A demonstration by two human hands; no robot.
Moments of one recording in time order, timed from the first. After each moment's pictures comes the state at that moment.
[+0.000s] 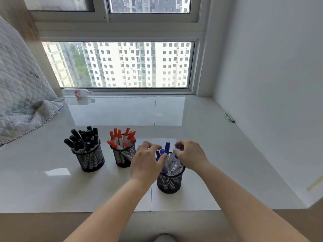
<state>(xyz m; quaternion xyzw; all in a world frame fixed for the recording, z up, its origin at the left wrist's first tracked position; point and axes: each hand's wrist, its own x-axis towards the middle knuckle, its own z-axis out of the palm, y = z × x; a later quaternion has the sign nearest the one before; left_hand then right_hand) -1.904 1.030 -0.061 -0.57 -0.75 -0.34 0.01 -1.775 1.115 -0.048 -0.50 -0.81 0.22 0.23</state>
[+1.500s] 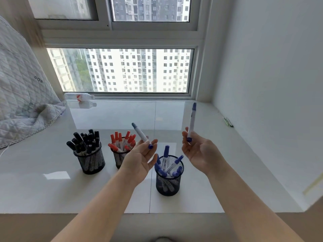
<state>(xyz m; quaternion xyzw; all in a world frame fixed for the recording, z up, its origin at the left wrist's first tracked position) -1.917 1.021 -0.025 -0.14 -0.38 -0.70 -0.59 -1.750 1.090 0.004 -0.27 -0.27 0.81 0.44</state>
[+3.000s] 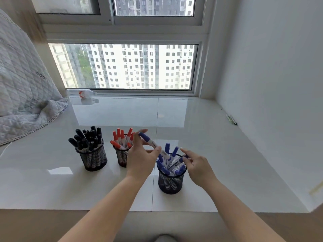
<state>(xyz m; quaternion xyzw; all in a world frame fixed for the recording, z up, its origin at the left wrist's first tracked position) -1.914 1.021 -0.042 -0.47 -0.67 -0.56 -0.12 -1.748 1.093 -0.073 -0.45 -0.79 0.31 0.29</state>
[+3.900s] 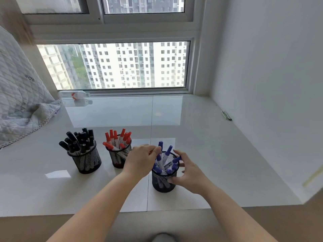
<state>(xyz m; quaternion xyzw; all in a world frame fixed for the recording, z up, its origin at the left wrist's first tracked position) -1.912 1.034 -0.043 -0.62 -0.71 -0.32 -0.10 -1.741 1.089 -0.097 -0.41 -0.77 0.43 0.23</state>
